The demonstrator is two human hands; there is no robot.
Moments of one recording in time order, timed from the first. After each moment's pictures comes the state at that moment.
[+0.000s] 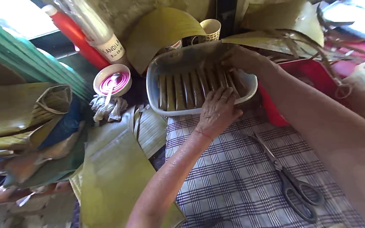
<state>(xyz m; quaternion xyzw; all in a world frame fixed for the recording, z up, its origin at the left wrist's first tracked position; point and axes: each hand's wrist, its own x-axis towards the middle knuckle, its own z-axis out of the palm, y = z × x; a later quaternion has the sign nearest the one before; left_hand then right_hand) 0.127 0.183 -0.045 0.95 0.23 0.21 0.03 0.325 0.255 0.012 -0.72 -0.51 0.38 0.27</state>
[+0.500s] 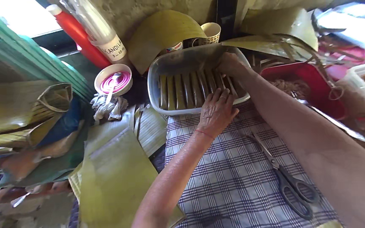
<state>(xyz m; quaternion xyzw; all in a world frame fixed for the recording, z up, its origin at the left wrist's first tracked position) 0.129 0.179 -0.044 0.95 0.26 0.19 0.03 0.287 0.263 0.019 -0.81 -0.51 0.26 0.14</state>
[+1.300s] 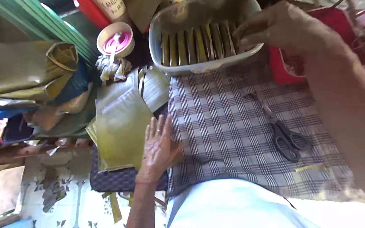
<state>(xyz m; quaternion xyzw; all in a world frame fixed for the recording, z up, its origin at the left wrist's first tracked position) -0.114 0.034 -0.041 0.85 0.50 0.02 0.16 0.292 0.123 0.057 -0.64 -0.64 0.32 0.29</state>
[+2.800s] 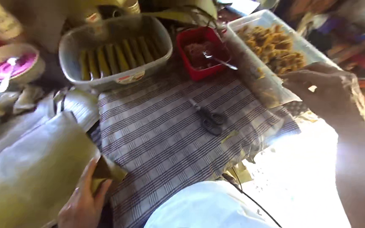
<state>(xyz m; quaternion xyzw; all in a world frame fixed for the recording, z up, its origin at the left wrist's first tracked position) -0.160 -0.010 -0.060 0.87 0.43 0.21 0.12 0.356 -0.227 0.064 -0.81 -0.54 -0.06 0.21</state>
